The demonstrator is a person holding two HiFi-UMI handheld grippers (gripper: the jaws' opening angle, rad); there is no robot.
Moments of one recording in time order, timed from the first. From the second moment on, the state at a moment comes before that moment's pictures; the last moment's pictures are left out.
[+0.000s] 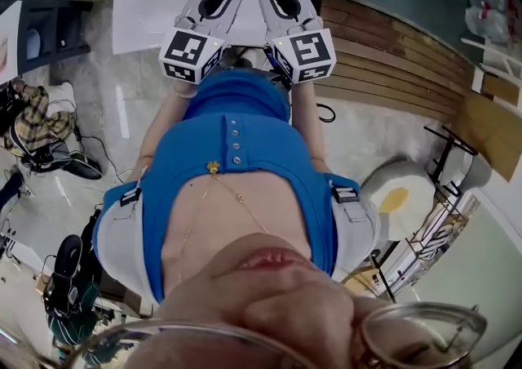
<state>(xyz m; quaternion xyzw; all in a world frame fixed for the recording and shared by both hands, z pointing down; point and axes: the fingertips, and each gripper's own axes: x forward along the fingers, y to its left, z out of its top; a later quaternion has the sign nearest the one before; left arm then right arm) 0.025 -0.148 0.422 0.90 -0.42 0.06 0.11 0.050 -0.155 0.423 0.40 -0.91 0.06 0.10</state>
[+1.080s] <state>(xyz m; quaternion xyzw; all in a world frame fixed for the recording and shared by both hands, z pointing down) -0.049 -0.196 0.441 0.94 -0.31 0.06 0.13 -0.003 -0.198 0.446 0.52 -0.84 0.10 0.12</state>
